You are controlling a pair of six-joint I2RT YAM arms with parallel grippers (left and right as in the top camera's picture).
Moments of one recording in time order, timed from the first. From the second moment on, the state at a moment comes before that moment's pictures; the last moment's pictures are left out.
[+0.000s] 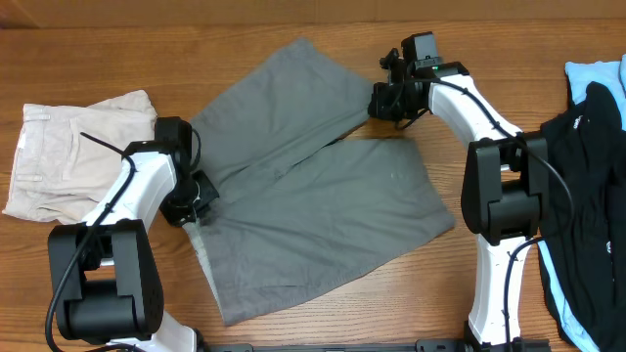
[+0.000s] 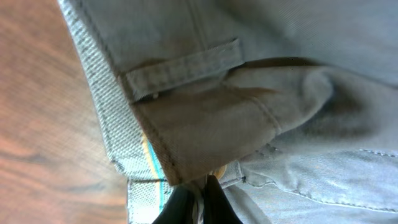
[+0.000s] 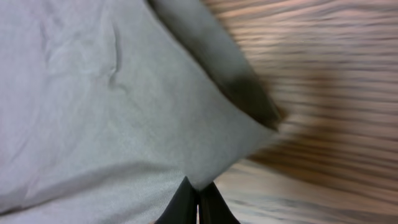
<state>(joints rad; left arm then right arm) 0.05 1.76 1.07 -0.88 -0.01 -0.57 0.16 2.31 1.81 -0.68 -0.37 0.21</state>
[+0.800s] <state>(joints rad) -0.12 1.78 1.07 -0.24 0.13 -0.49 -0.07 2.26 1.81 -0.71 -0.19 0.49</state>
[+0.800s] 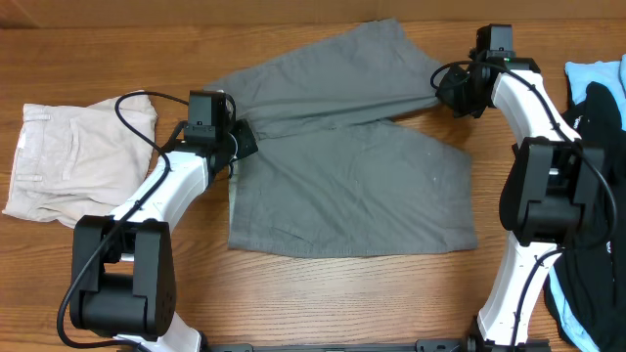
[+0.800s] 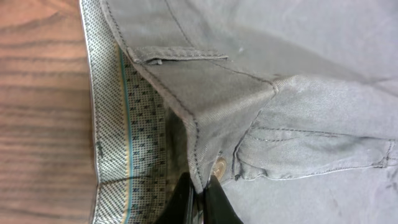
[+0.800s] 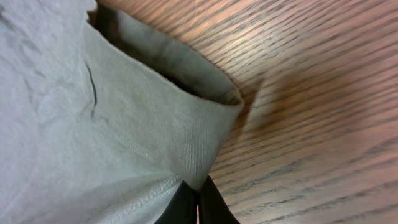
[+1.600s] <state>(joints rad) -0.04 1.78 1.08 -0.40 -0.03 -0.41 -0.20 2.07 1.81 -0.98 -0.11 0.49</state>
